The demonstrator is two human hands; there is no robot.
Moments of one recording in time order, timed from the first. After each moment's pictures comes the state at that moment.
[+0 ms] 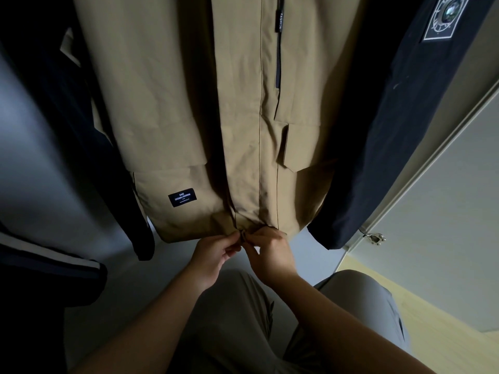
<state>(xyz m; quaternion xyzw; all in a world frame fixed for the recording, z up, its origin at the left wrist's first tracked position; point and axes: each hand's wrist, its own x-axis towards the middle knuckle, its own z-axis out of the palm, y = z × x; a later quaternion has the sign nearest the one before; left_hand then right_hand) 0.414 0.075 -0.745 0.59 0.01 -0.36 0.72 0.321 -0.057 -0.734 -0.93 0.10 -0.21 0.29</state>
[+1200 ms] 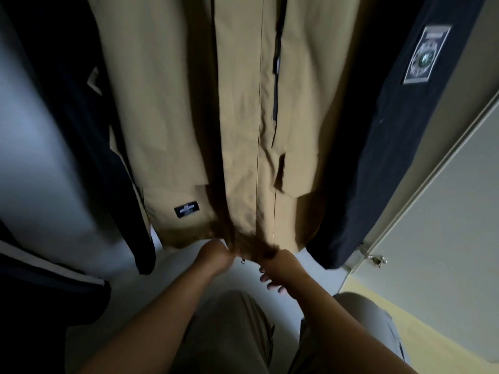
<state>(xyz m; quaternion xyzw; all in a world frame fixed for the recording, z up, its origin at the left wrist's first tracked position) 0.442 0.055 -0.708 0.92 -0.10 -0.25 0.29 0.336 -0.088 -0.700 -0.74 0.39 0.17 0.53</state>
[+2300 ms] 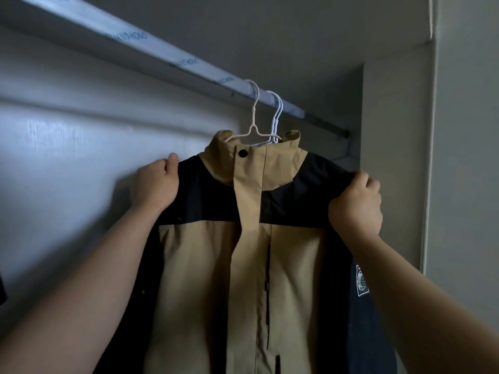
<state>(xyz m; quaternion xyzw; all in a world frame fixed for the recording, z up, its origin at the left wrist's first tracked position) 0.597 0.076 -0.217 0.79 -0.16 0.44 0.40 0.369 -0.216 -0.248 -0.75 0.32 -0.54 0.18</state>
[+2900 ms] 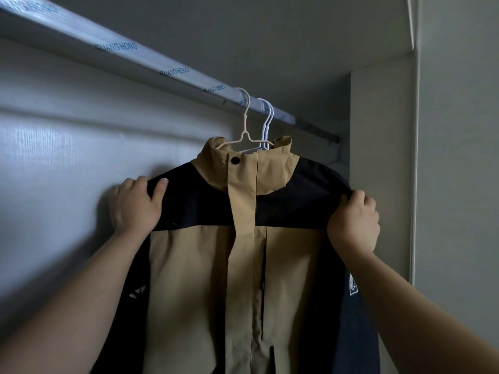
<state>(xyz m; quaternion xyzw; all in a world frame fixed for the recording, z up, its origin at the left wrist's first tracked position) 0.611 0.088 -0.251 0.77 -0.14 0.54 0.32 0.369 -0.235 -0.271 -0.72 0.32 -0.58 0.19</state>
